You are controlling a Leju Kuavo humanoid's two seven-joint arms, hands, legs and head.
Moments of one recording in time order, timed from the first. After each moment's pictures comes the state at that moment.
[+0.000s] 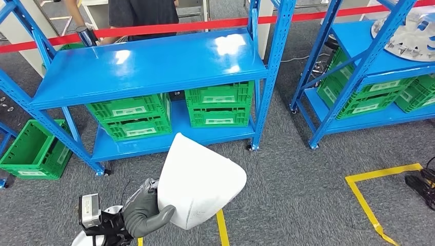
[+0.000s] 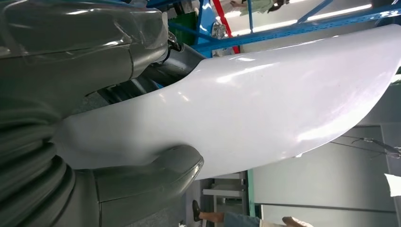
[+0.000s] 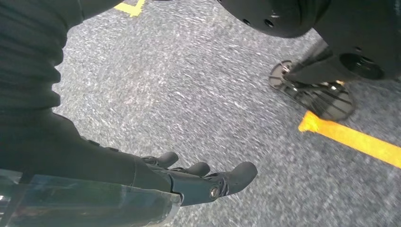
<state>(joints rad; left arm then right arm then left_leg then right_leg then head) -0.02 0.23 -0.63 -1.71 0.14 -0.28 -0.52 -0.01 -0.05 0.01 -0.22 0.47 0.02 -0.05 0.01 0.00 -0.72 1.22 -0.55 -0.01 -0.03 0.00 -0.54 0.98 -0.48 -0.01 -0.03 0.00</state>
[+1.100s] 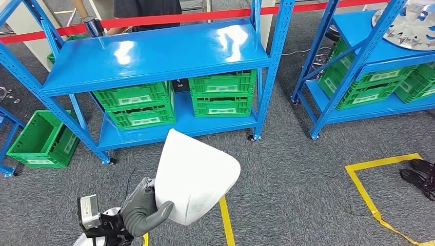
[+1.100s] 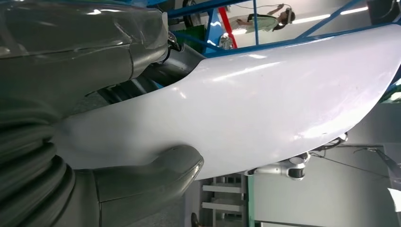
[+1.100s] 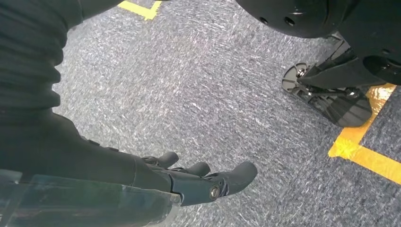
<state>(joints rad) 0.00 0.22 -0.62 -1.70 0.12 -0.23 -0.54 0.00 -0.07 0.08 -0.22 0.43 0.03 -0.05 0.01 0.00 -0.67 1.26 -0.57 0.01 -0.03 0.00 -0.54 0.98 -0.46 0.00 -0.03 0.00</state>
